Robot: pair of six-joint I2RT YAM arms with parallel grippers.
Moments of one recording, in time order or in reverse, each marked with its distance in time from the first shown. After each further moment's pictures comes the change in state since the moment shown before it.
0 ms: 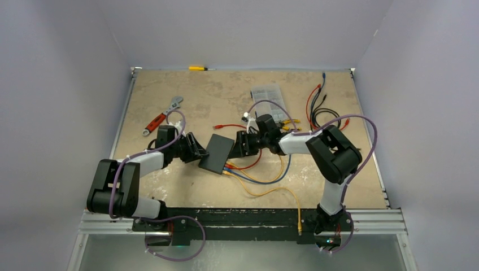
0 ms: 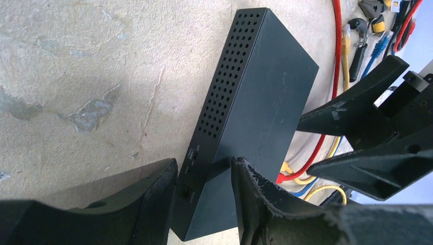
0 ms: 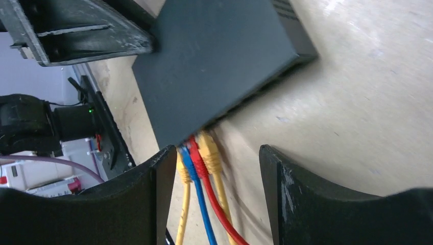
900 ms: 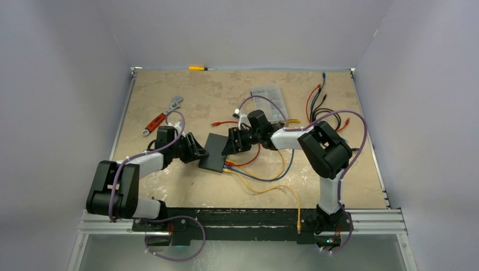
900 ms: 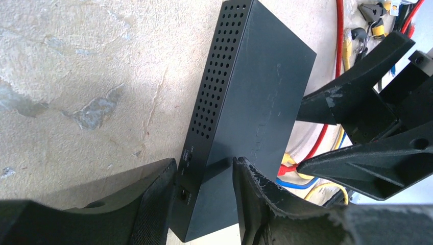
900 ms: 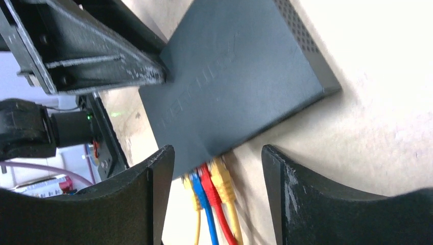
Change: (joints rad) left arm 0.000 -0.011 -0.013 0.014 -0.009 -0.007; right arm 0.054 0.133 0.171 -0.006 -0.029 -0.010
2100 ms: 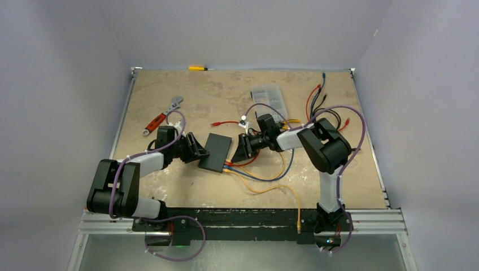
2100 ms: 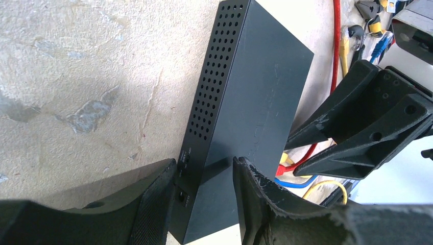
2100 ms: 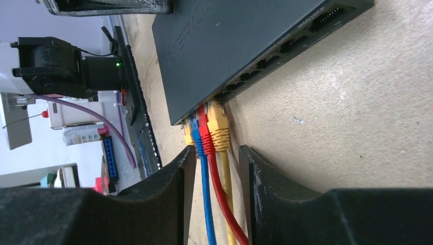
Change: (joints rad) left arm 0.000 0.012 0.000 0.010 0.011 0.003; right arm -0.084 0.028 -0.117 0.040 -0.292 -0.068
